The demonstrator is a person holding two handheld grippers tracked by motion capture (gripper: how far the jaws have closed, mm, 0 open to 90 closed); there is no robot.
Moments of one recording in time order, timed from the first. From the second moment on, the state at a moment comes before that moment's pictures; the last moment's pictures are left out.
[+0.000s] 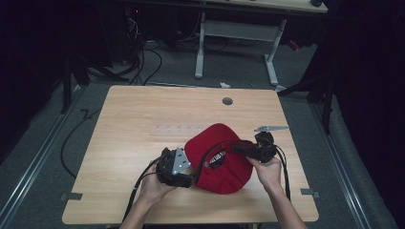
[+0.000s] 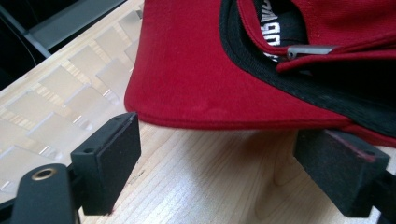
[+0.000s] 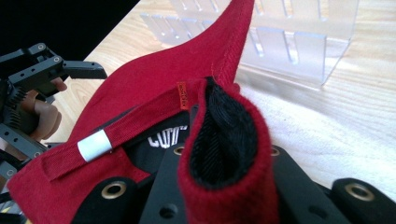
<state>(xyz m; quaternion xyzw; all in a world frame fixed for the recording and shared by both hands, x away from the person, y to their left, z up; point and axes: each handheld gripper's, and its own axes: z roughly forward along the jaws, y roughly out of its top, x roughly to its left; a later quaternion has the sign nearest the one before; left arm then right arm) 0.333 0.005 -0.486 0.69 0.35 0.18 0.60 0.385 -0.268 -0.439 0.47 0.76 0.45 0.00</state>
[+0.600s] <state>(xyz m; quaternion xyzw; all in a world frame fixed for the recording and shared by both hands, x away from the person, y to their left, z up) 0.337 0.005 -0.486 0.70 0.35 0.20 0.59 0.384 -0.259 -0.438 0.47 0.76 0.45 -0.02</state>
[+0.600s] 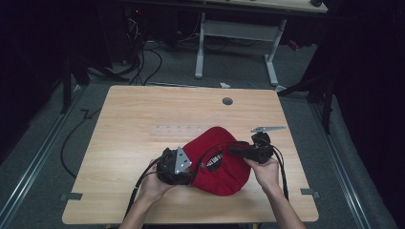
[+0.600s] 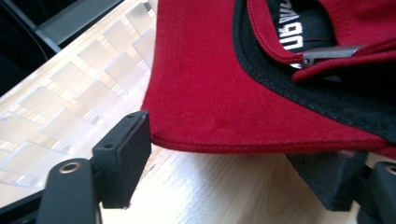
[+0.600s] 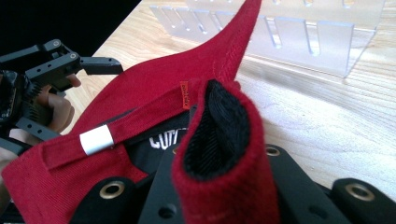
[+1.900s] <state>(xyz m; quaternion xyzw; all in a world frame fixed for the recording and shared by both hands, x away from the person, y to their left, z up) 0.314 0.011 -0.473 0.76 0.28 0.13 0.58 0.382 -0.270 -0.427 0.48 0.70 0.53 0.02</state>
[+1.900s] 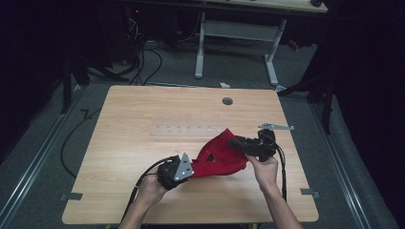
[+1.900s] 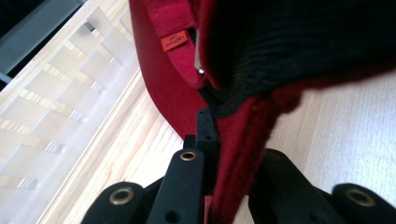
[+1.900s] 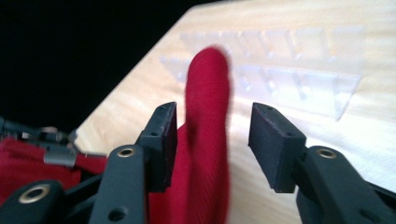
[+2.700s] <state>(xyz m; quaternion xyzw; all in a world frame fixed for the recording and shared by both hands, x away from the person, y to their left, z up) 0.337 0.061 -0.452 0.67 0.38 0.12 0.63 0.371 -0.301 -0.484 0.53 0.71 0.45 0.13</state>
